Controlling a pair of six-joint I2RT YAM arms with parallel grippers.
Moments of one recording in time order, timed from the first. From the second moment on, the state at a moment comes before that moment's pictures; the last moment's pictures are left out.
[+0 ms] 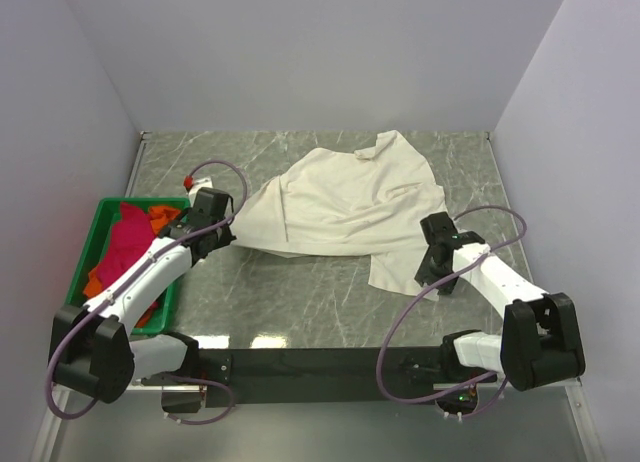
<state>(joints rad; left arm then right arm) -0.33 1.20 0.82 -0.50 -0.34 -0.58 0.20 1.24 0.66 -0.79 0.24 0.70</state>
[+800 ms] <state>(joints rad) -0.33 1.16 0.81 -0.50 -0.33 -0.58 0.01 1.23 0.58 -0.69 0.11 0.72</state>
